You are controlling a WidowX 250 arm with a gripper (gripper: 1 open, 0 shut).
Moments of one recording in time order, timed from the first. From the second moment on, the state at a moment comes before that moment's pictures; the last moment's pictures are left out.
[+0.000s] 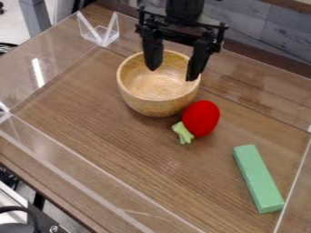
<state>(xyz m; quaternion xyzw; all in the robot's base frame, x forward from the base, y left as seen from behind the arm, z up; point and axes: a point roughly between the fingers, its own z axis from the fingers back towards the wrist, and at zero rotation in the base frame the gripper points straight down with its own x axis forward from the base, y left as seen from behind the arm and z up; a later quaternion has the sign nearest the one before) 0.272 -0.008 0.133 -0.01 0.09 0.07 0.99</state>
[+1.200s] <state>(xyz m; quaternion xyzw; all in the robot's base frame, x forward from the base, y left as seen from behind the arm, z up) 0.236 -0.142 0.083 -0.06 0.09 0.13 0.99</state>
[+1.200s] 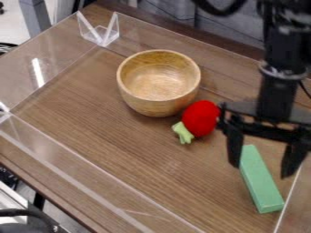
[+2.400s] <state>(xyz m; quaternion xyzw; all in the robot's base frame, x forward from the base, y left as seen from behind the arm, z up) 0.259 -0.126 0.050 -0.07 0.05 0.25 0.96</state>
